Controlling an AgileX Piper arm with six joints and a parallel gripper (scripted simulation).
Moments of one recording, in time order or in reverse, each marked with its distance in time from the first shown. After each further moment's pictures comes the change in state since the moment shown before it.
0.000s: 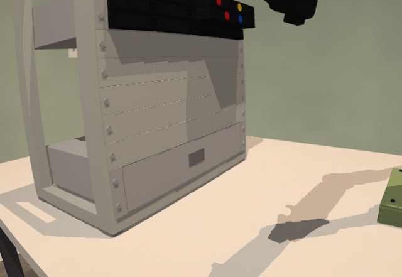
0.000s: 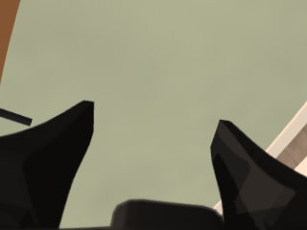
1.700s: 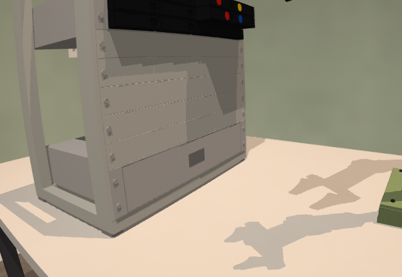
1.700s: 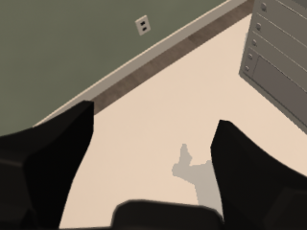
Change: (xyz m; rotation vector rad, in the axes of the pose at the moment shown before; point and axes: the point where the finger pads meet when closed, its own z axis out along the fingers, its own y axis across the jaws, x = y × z) arm -0.025 -0.023 -0.119 0.609 0.038 -0.681
